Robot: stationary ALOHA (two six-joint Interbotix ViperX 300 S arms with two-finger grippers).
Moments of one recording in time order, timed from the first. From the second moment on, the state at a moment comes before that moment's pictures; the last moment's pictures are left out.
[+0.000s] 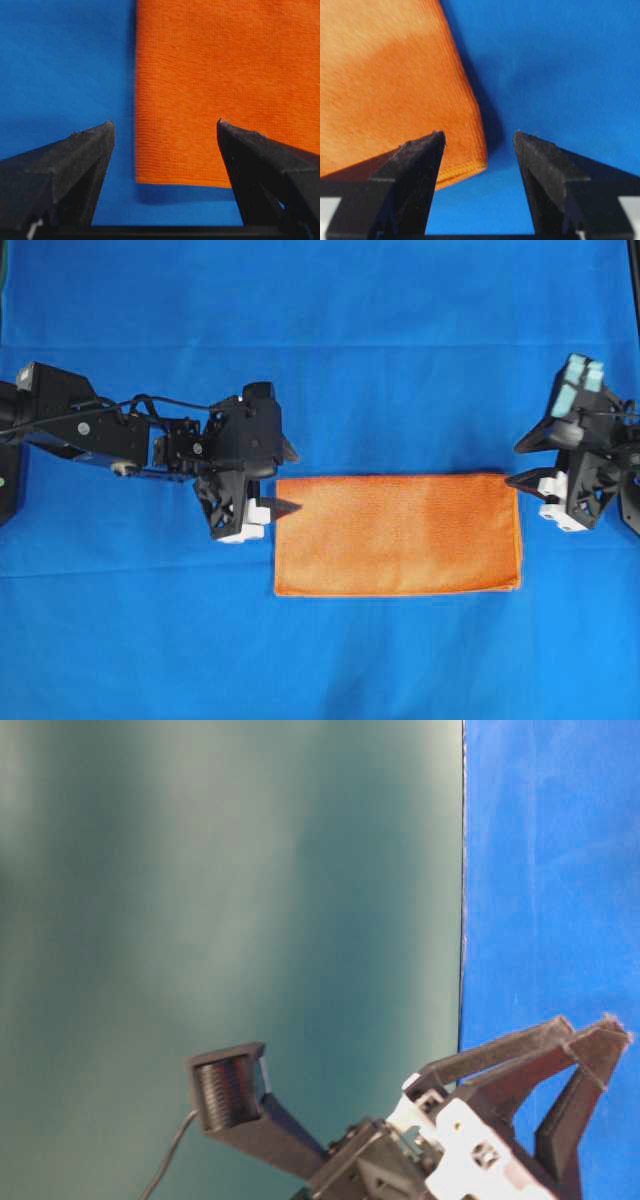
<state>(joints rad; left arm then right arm) 0.00 0.08 0.71 -0.03 -0.05 -0.05 0.04 -0.58 1.18 -0.33 0.35 0.71</state>
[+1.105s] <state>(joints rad) 0.02 0.22 0.65 -0.03 0.07 -0.07 0.02 -0.29 1.19 -0.33 0.15 0.70</state>
